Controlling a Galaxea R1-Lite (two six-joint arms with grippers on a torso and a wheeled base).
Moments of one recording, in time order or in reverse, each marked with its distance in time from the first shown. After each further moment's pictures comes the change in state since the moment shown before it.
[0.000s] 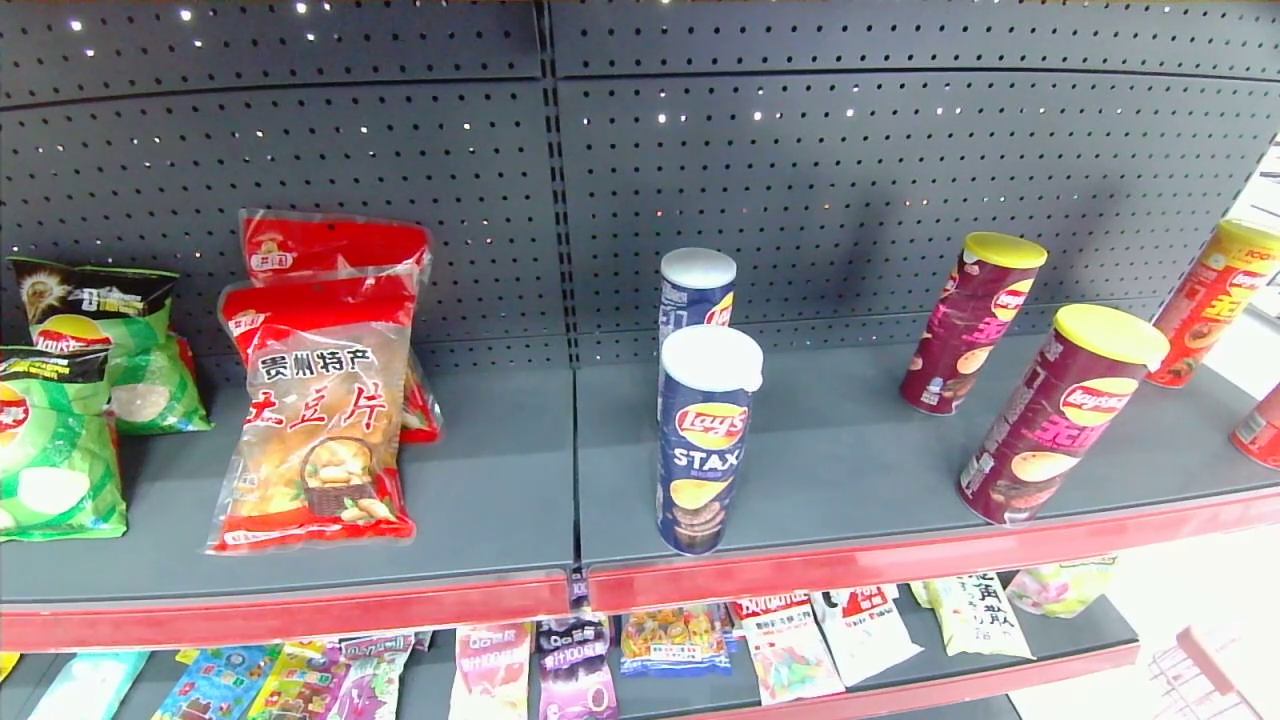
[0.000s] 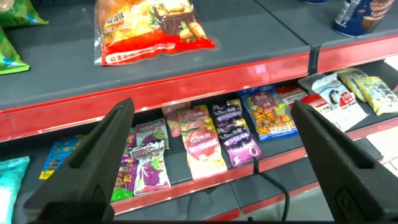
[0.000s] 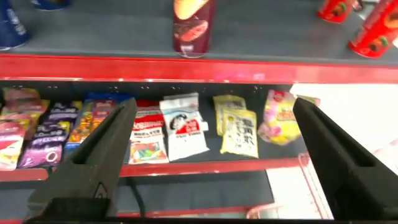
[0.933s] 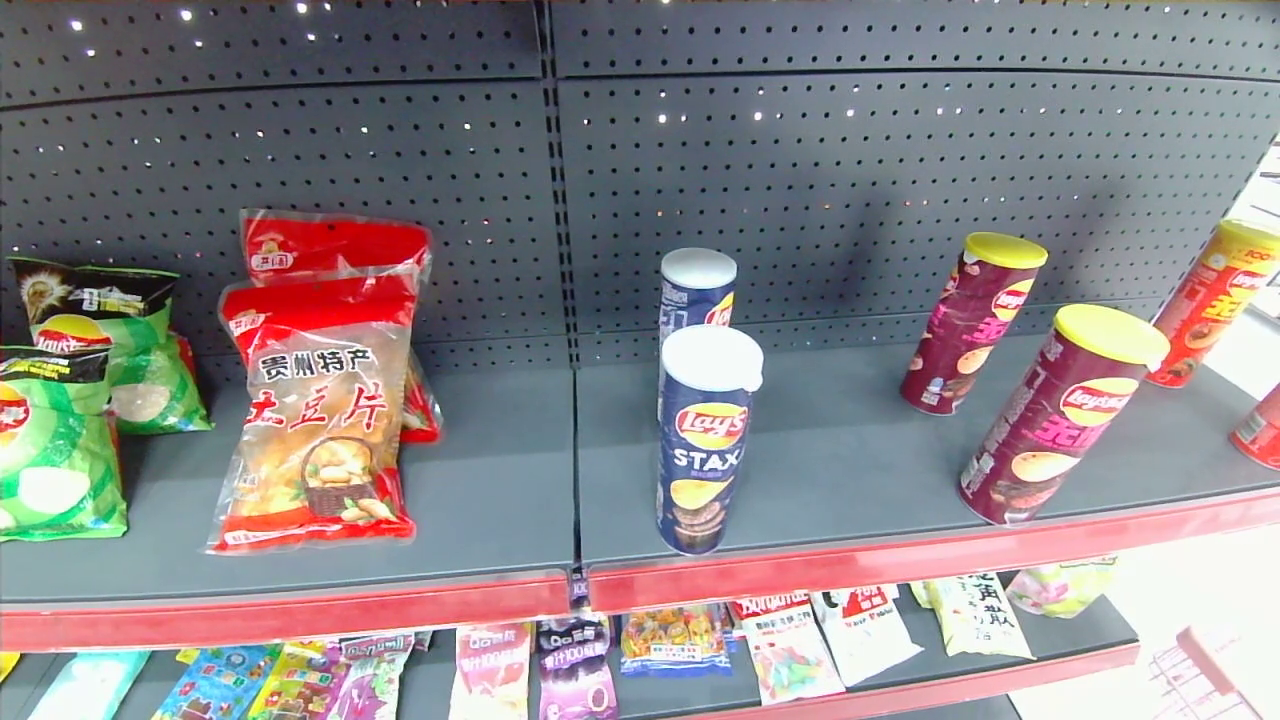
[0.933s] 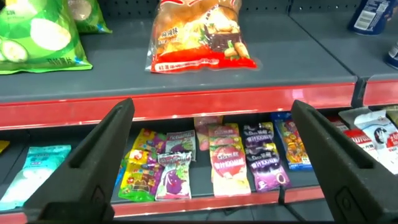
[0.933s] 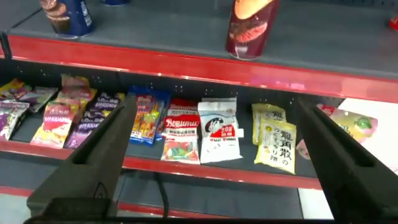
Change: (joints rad) left arm 0.179 -0.102 0.001 -0.001 -0.017 -0.002; right arm -0.129 -0.042 0.119 -0.127 0.367 -0.031
